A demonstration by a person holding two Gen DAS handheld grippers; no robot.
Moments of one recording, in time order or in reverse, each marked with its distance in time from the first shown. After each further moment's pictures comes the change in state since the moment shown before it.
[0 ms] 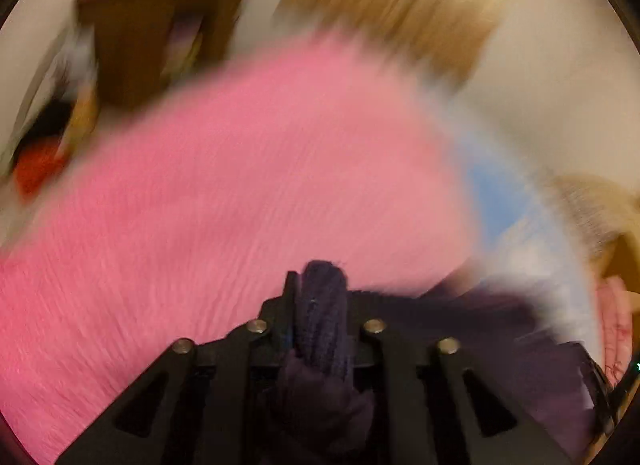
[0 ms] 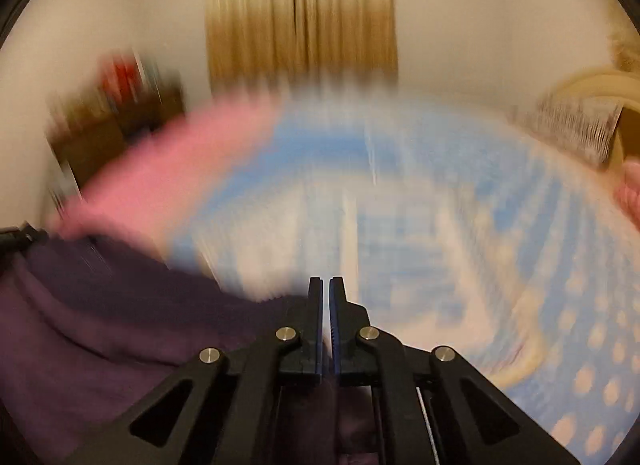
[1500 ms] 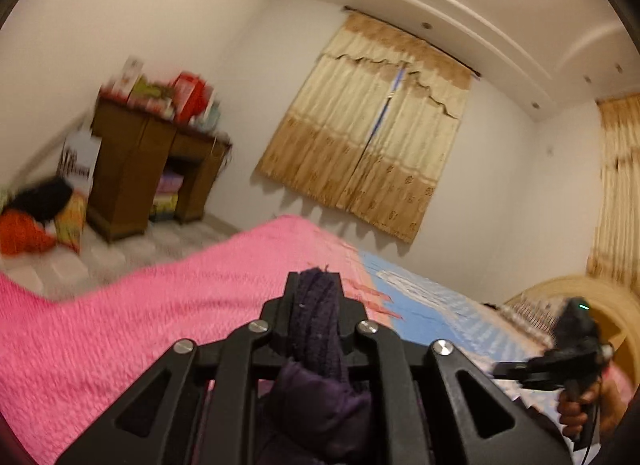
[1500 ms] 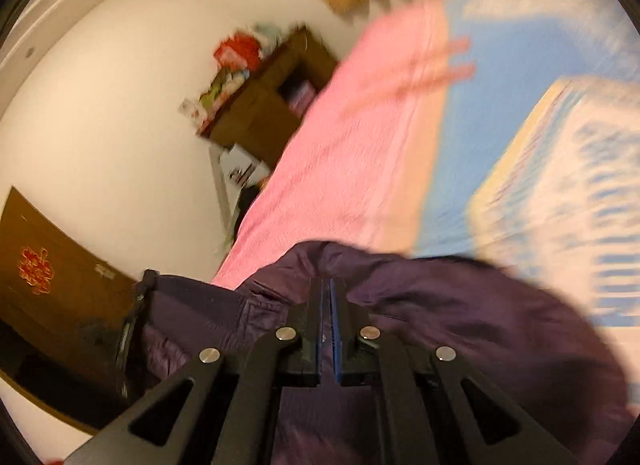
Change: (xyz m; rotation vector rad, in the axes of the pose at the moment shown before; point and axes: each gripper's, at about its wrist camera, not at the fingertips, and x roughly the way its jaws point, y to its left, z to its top) left arm -0.148 0.056 -0.058 0.007 -0.820 -0.262; right arm 0.009 0.063 0.086 0.128 0.186 0.752
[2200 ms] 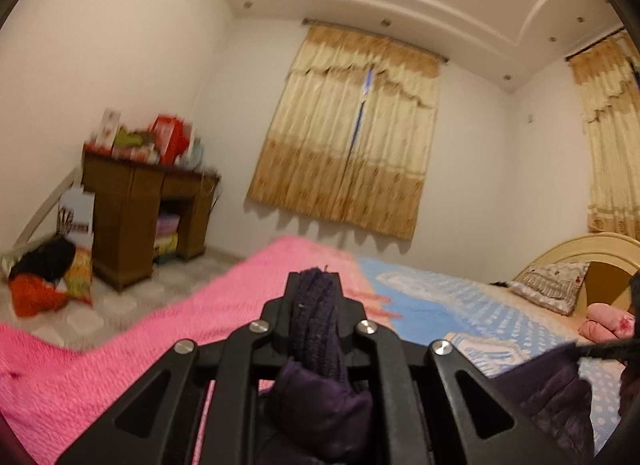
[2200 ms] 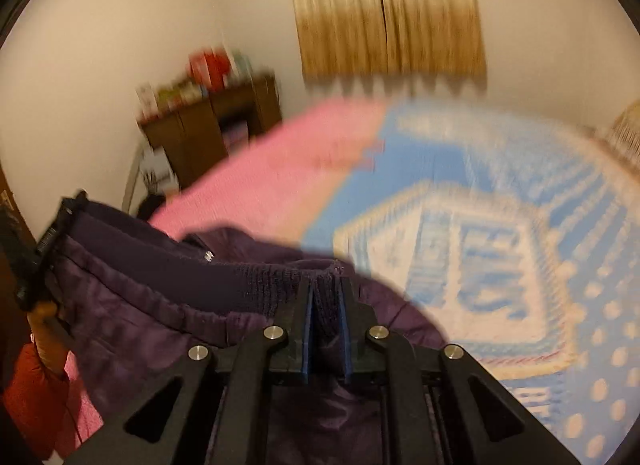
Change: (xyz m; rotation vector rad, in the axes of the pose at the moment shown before) left arm -0.055 -0.066 0.008 0.217 -0.082 -0.016; right arm -0.119 0.071 -0.091 -0.347 -0.264 -0.436
